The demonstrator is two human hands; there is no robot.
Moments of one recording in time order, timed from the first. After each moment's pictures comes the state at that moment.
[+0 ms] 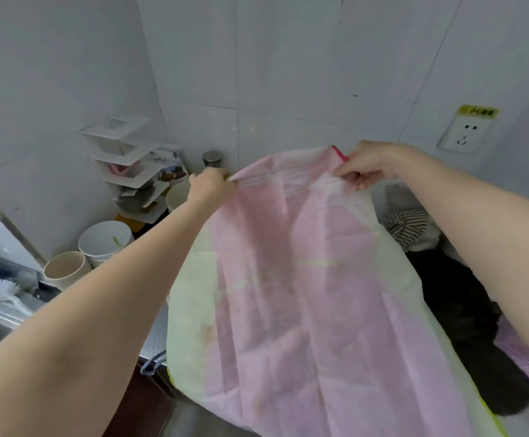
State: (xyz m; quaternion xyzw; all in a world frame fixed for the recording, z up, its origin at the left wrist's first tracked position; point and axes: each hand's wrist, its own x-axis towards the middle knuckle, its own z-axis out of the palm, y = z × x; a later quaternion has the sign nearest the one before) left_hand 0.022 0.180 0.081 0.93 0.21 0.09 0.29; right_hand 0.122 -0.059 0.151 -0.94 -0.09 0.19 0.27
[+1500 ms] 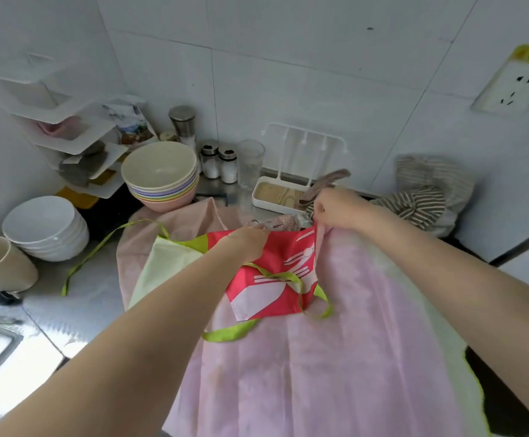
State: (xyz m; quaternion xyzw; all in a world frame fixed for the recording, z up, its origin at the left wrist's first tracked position) left_hand 0.098 0.102 -0.089 0.98 -0.01 -0.17 0.05; right_hand 0.165 -0.059 0.001 -0.94 -0.28 0.18 -0.04
